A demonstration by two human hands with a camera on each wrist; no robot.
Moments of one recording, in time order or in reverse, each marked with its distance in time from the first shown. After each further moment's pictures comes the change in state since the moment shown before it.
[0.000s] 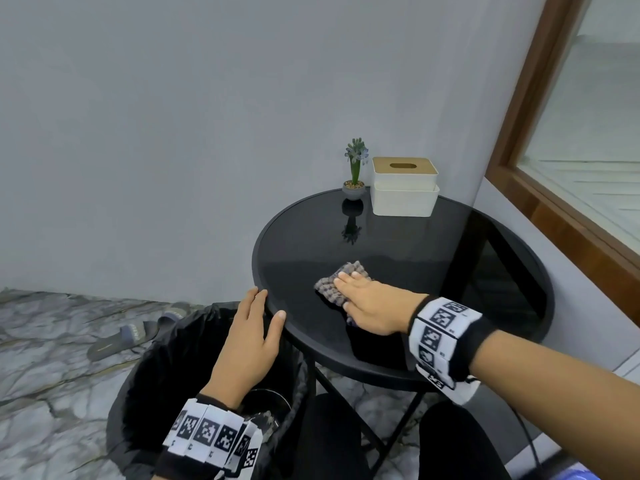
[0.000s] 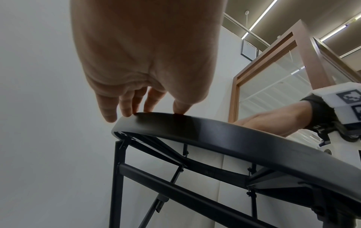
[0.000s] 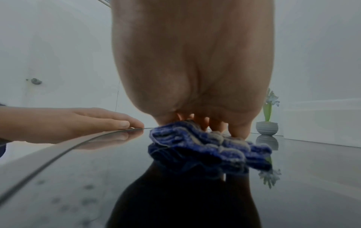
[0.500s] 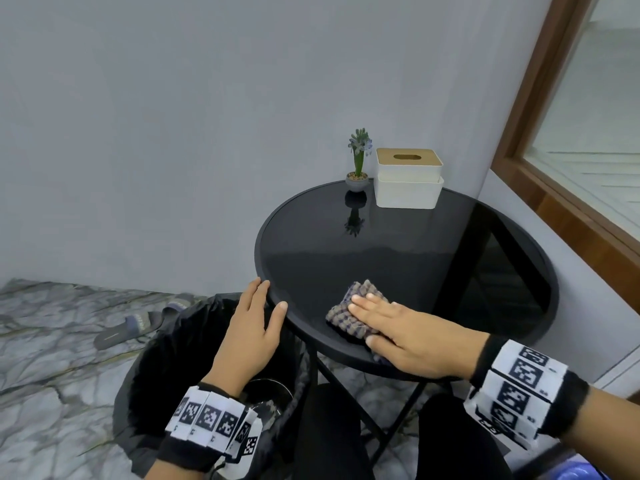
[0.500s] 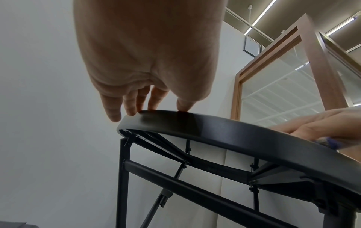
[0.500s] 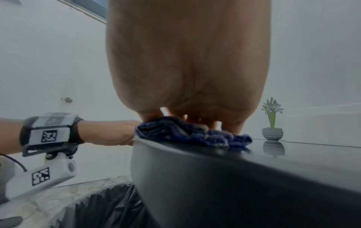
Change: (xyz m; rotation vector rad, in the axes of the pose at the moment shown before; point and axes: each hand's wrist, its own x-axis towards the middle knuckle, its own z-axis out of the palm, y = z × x) left_hand -0.003 -0.001 -0.001 -0.006 -0.010 -0.004; right_hand -0.070 0.011 0.030 0.049 0.045 -0.150
